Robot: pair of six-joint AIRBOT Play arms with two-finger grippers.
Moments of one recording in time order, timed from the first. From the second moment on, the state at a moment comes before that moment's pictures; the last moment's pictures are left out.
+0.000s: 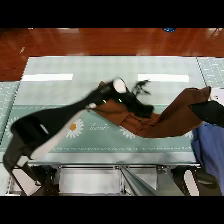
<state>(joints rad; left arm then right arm) -0.73 -1.88 1.63 0.65 -1.08 -1.40 -0.29 -0.46 0.85 -0.96 1.34 1.57</state>
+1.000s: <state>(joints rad) 0.03 -0.90 0.76 0.77 -1.15 -1.24 0.52 -1.75 1.52 -0.74 0.80 1.56</state>
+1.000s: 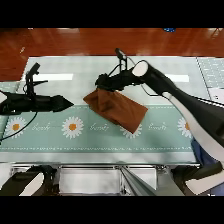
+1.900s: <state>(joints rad) 0.26 -0.88 0.87 0.77 -1.11 -1.28 0.11 -1.11 1.21 -1.18 1.18 1.73</state>
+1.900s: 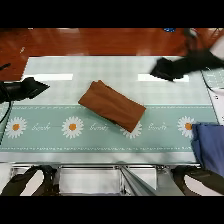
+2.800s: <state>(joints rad) 0.05 -0.88 0.64 0.77 -1.02 -1.27 0.15 -1.19 0.46 -0.49 0.71 1.48</state>
